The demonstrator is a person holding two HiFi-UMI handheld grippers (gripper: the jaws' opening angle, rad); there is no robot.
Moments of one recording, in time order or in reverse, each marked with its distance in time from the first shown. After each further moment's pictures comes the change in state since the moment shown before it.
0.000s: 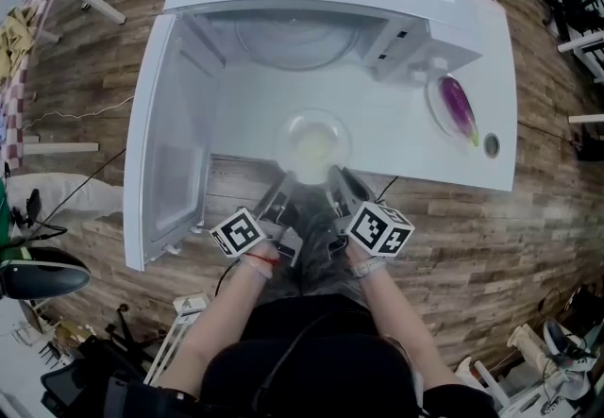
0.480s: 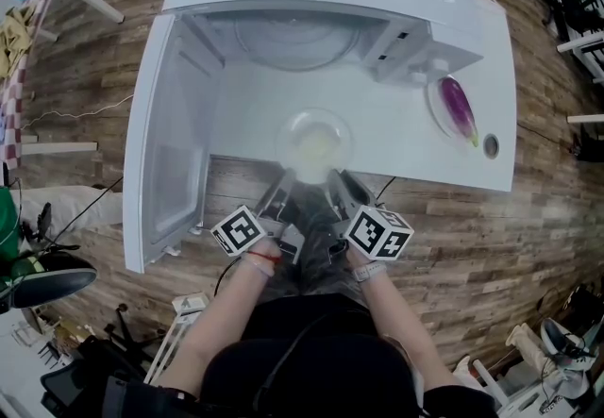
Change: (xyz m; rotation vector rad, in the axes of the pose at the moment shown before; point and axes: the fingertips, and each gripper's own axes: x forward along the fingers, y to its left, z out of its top) left arm 0.007 -0.004 0.003 -0.103 -0.044 -0.027; right arm -0.005 0.001 -0.003 -0.043 0.022 -0.031
